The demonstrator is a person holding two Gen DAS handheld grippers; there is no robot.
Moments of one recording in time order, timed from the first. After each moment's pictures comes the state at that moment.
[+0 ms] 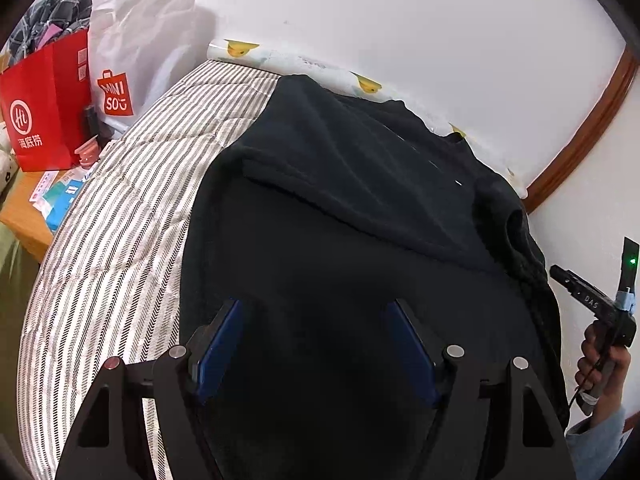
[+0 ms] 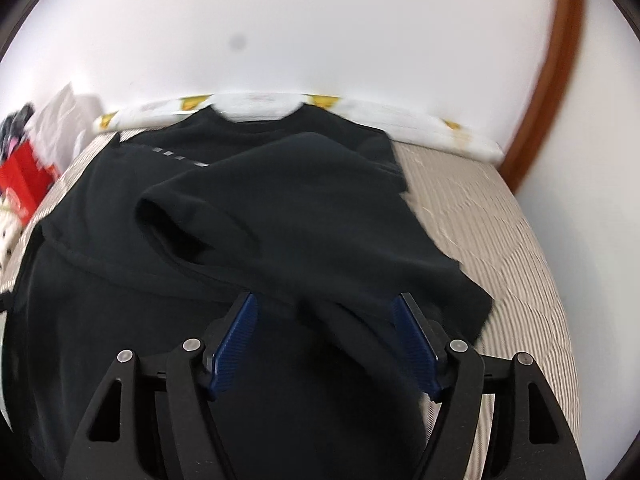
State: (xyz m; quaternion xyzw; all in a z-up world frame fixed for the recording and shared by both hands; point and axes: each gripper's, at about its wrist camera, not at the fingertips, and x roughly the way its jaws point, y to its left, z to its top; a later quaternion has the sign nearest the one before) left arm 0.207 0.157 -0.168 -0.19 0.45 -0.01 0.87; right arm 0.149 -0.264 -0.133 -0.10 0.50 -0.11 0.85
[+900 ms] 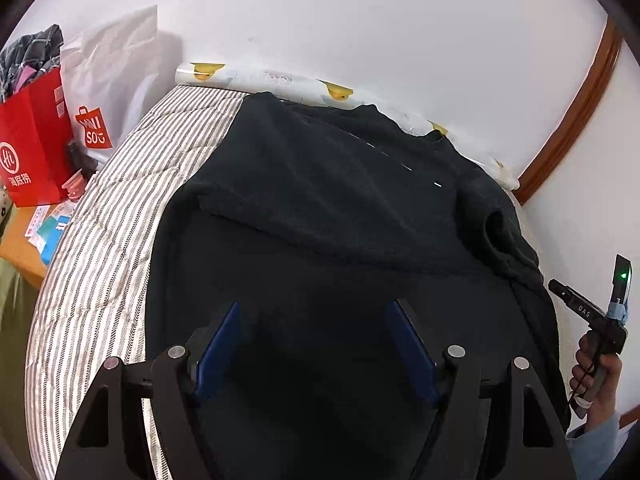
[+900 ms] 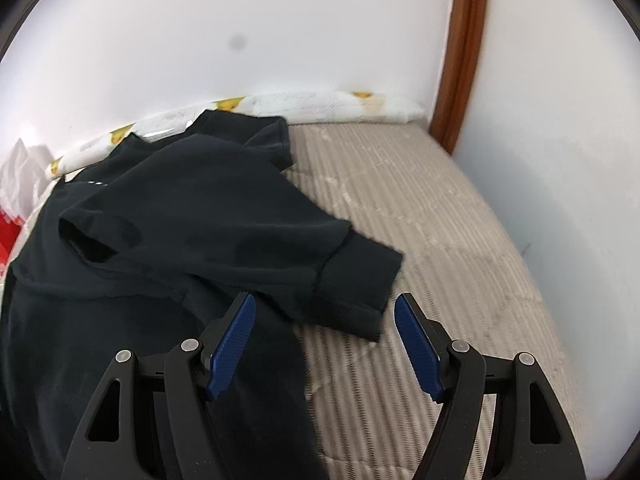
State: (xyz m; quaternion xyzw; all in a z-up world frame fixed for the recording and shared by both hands) left arm 0.227 0.124 -0.148 -0.15 0.44 -0.02 0.89; right arm 0.125 -0.341 -0.136 -0.05 0.49 -0.16 0.86
